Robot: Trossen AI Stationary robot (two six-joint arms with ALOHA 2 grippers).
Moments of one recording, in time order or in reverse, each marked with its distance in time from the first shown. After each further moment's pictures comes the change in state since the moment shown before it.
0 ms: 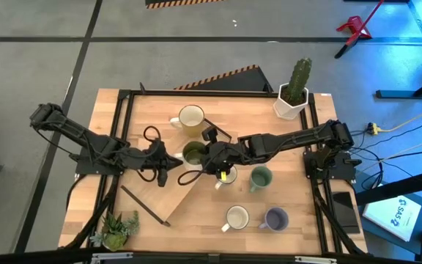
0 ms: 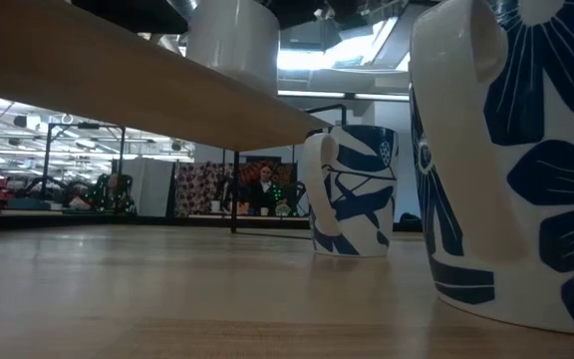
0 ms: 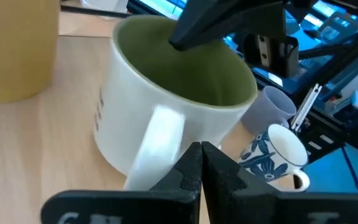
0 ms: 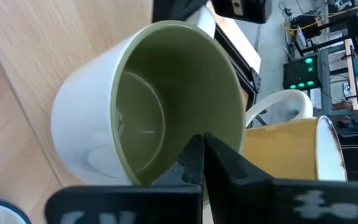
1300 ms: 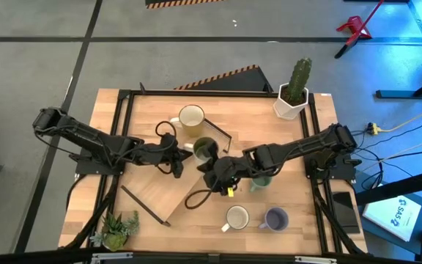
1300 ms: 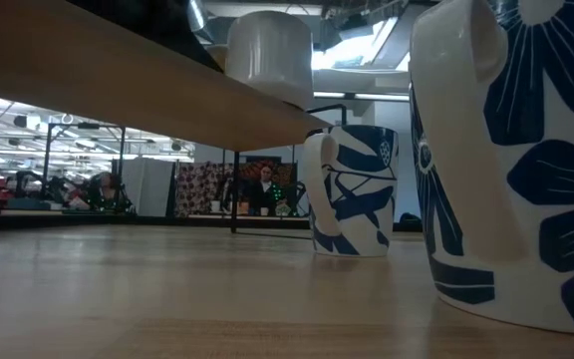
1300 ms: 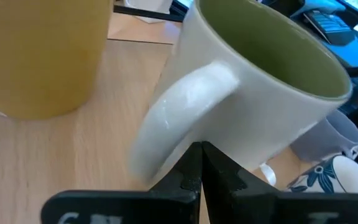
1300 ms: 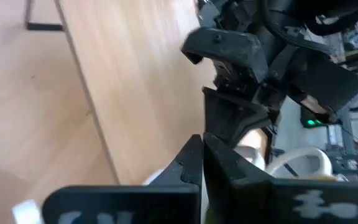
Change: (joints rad) left arm 0.159 0.162 -0.001 0.112 0.008 0.009; right arm 0.119 -0.009 0.044 0.005 -0.049 0.037
